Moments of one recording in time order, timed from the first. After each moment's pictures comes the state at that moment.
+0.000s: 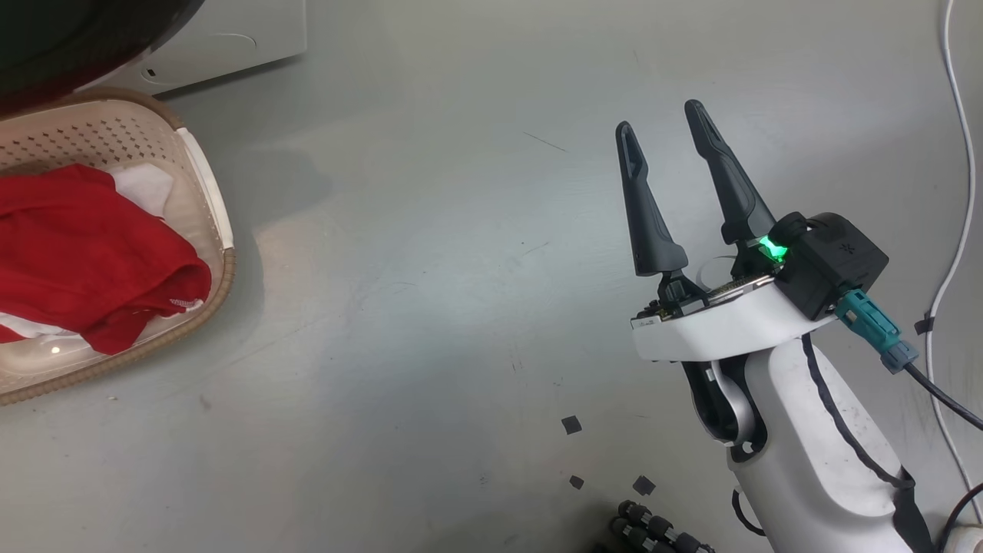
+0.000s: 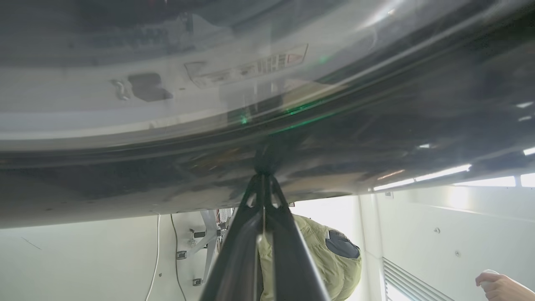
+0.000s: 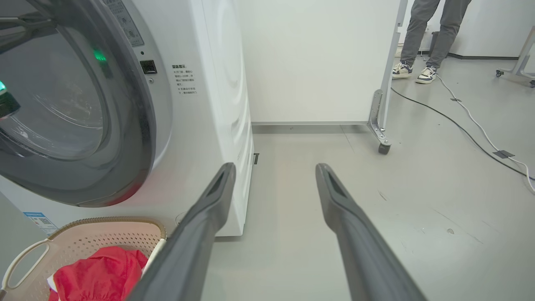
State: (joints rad) left arm -1.00 0.39 0.05 0.19 -1.88 0.12 0.79; right arm -0.38 -0.05 0.40 0.01 0.38 -0.05 -0.25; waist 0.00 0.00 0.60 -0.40
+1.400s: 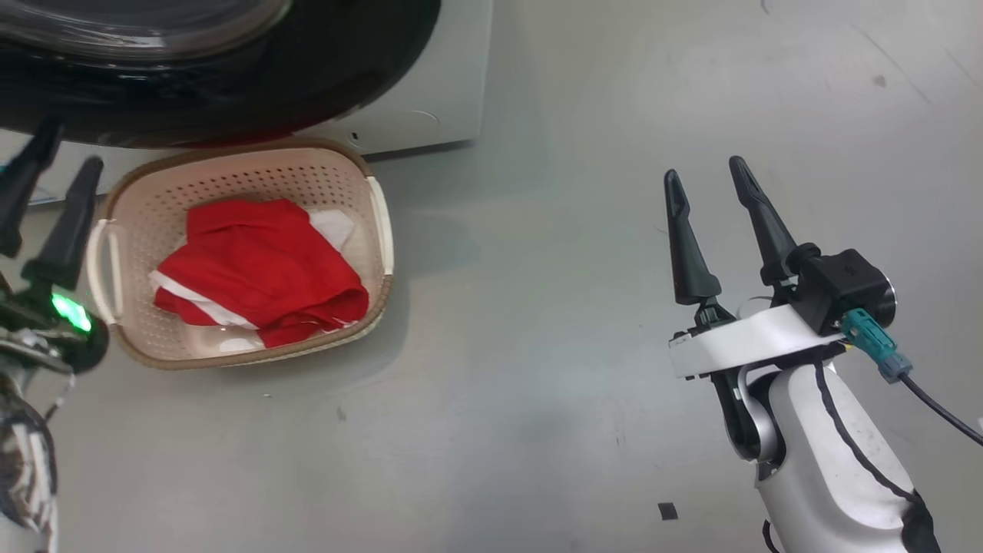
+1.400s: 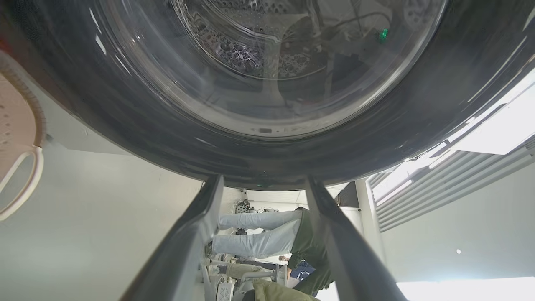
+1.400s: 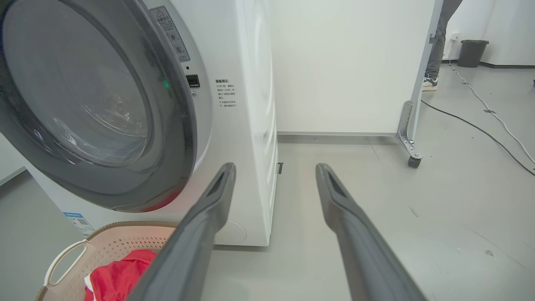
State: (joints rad) left arm -0.52 0.22 0.22 0.32 -1.89 -0.12 0.67; right arm -0.32 -0.05 0.30 0.13 0.30 -0.05 -0.25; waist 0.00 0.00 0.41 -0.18
